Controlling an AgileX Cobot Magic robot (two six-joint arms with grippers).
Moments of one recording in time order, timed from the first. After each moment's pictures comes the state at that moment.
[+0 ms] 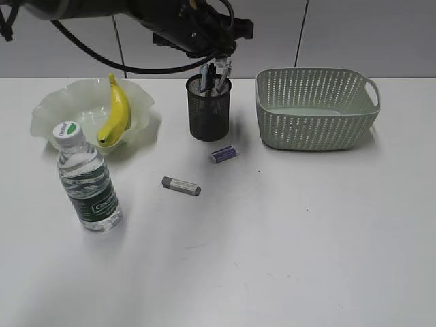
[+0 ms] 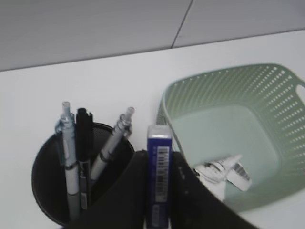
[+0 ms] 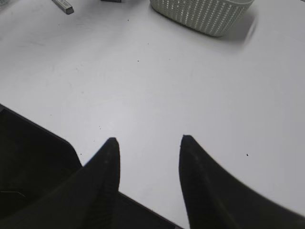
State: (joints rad) left arm -0.61 2.08 -1.75 0.03 0.41 -0.38; right arm 0.56 0.16 -0.51 -0.09 1.03 -0.01
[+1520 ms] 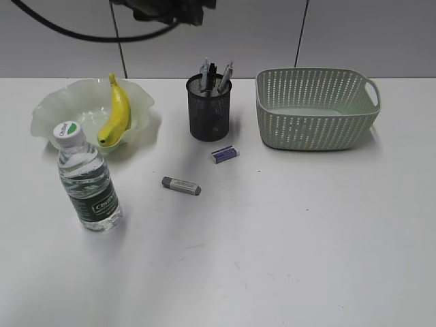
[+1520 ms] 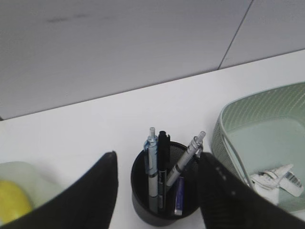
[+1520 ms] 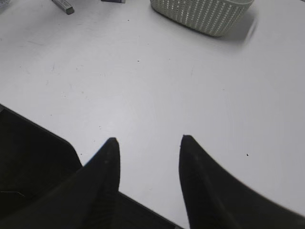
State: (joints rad) left arm -0.55 1.98 -1.75 0.19 0.50 -0.38; right arm 0.56 0.16 -0.51 -0.09 1.03 -0.01
